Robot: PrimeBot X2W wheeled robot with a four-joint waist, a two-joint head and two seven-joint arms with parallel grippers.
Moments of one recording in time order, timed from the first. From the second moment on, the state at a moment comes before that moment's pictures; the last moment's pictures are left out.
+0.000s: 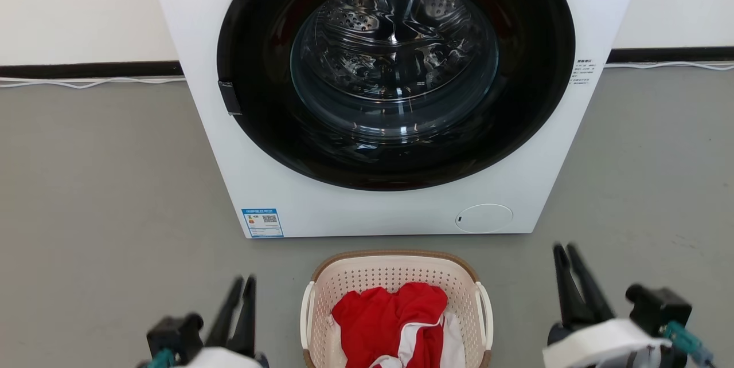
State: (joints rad) left arm 0.00 0.04 -0.10 0.30 -0.31 -0.07 -0.26; right arm -0.06 -0.06 0.01 0.33 0.32 0.12 -0.25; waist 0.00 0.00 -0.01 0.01
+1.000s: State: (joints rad) left arm 0.02 0.04 -0.06 0.32 -0.61 -0.08 -0.17; right arm -0.04 -0.05 -0.02 0.34 0.62 0.12 -0.17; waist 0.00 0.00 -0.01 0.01
